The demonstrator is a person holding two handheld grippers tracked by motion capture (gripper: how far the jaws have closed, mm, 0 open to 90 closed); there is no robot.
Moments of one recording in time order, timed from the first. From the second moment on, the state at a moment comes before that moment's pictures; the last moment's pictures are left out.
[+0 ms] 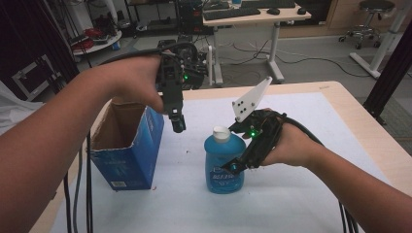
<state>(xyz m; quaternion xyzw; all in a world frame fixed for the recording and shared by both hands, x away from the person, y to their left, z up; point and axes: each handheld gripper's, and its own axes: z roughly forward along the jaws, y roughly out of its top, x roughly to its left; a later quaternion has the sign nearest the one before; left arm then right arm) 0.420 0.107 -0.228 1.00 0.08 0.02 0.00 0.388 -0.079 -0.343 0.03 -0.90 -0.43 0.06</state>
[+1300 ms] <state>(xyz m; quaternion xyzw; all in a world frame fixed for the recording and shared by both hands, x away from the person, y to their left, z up) 0.425 0.114 -0.229 1.00 0.08 0.02 0.00 0.390 -0.115 -0.322 0.00 -0.93 -0.36 0.05</state>
